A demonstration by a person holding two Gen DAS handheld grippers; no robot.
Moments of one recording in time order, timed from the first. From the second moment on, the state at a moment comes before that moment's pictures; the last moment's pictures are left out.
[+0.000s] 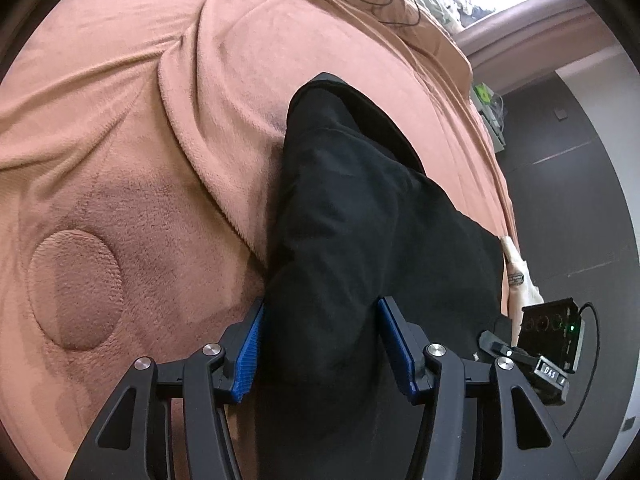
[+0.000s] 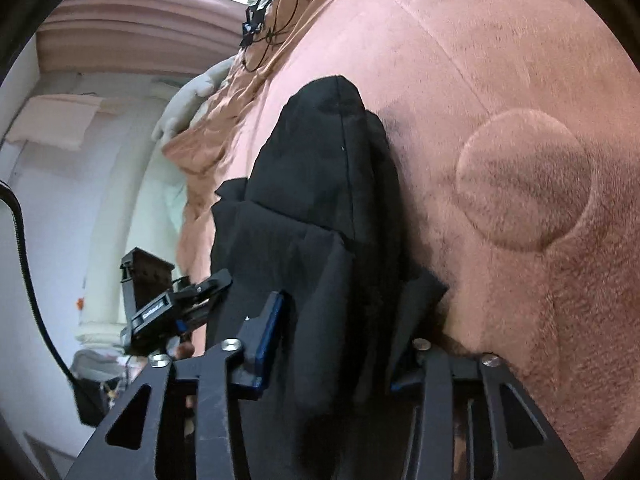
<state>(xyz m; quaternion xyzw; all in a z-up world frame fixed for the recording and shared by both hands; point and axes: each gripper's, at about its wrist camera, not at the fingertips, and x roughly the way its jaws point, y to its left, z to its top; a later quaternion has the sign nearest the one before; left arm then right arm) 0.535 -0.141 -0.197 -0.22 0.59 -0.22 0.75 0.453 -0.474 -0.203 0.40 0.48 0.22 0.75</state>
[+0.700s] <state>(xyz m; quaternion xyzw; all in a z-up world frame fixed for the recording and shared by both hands) 0.477 -0.114 -0.104 -0.23 0.51 -0.24 0.79 0.386 -0.444 -0.087 0.33 0.37 0.23 0.84</state>
